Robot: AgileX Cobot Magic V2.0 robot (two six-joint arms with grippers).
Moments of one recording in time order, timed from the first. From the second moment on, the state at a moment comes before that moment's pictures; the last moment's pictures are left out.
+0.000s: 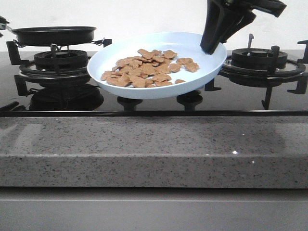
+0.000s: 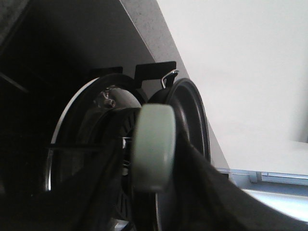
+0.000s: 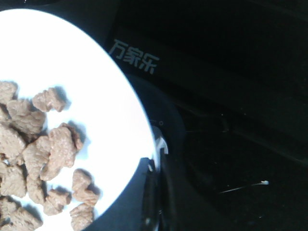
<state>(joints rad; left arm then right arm) 0.36 1.93 -1.46 -1.42 1.02 0.47 0.34 1.67 -1.49 0.29 0.96 -0.09</state>
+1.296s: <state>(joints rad) 0.40 1.67 -1.46 -1.05 1.18 0.41 0.34 1.67 -1.49 0.29 0.96 -0.09</state>
